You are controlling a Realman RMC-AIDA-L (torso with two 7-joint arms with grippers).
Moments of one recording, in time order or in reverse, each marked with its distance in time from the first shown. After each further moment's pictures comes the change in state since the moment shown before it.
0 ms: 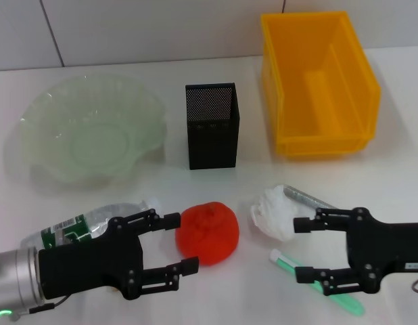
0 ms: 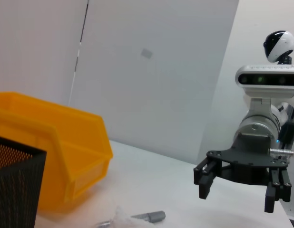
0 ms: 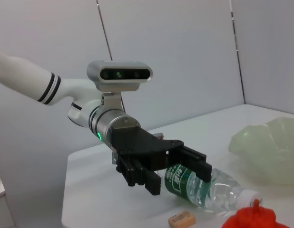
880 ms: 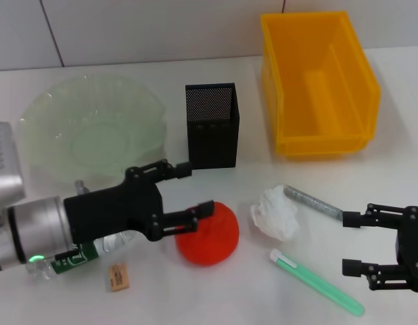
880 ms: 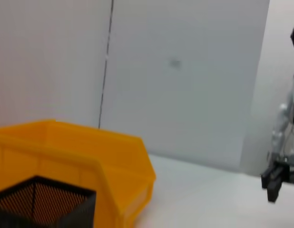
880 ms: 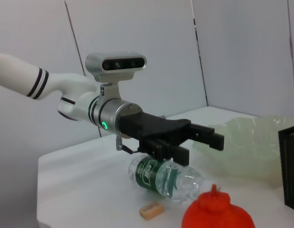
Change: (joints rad) left arm -0.121 -0.018 -0.021 -0.035 -0.056 -0.137 0.036; right arm -0.085 -0.034 0.097 -0.087 -0.002 -0.068 0.017
